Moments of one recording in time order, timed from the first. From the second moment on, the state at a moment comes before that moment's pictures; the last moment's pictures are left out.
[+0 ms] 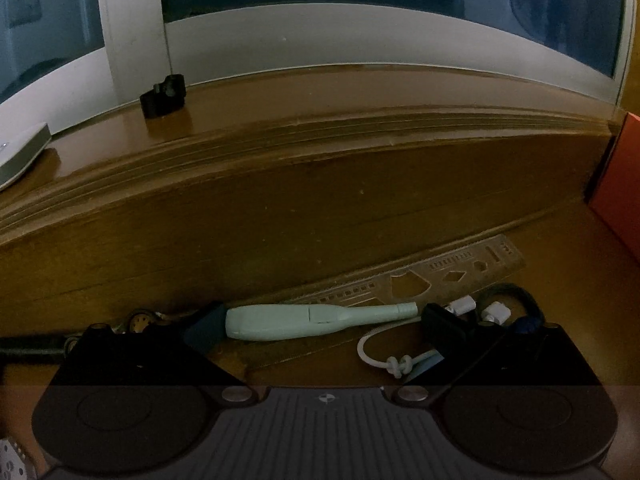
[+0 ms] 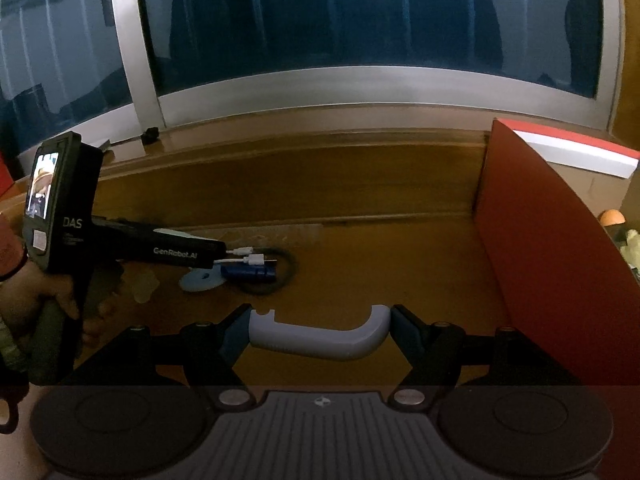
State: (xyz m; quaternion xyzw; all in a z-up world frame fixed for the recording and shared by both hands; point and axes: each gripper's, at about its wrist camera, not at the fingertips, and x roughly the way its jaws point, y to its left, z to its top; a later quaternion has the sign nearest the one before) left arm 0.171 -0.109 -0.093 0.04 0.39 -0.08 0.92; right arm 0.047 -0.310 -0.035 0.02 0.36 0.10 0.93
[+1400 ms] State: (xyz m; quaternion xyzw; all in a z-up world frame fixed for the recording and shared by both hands) left arm 0.057 -0.260 0.051 0.05 0.26 -0.29 0.92; right arm -0.054 -0.432 0.042 0.07 0.22 -0.09 0.97
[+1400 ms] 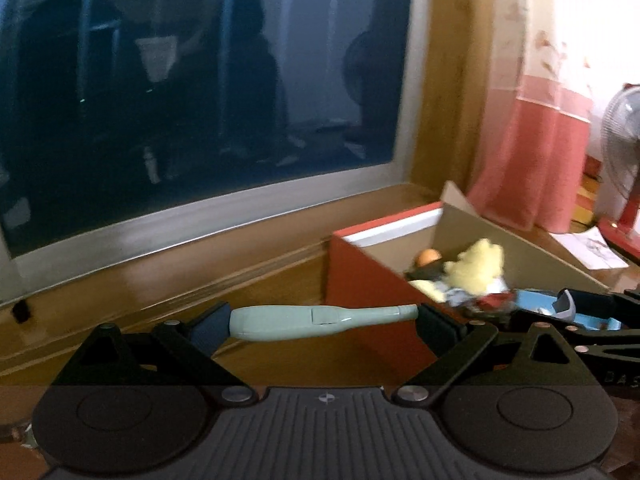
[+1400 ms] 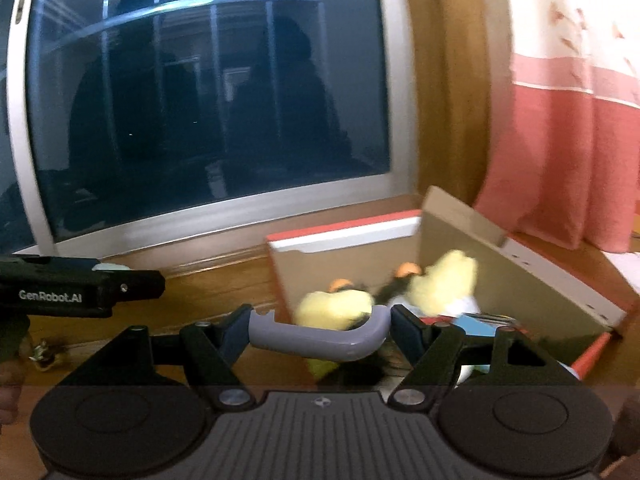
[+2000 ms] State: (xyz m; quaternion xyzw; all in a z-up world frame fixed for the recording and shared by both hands) left arm 0.053 -0.355 0.054 0.09 0.26 -0.34 0.90; right arm -0.069 -0.509 0.034 0.09 0.24 -0.16 0.96
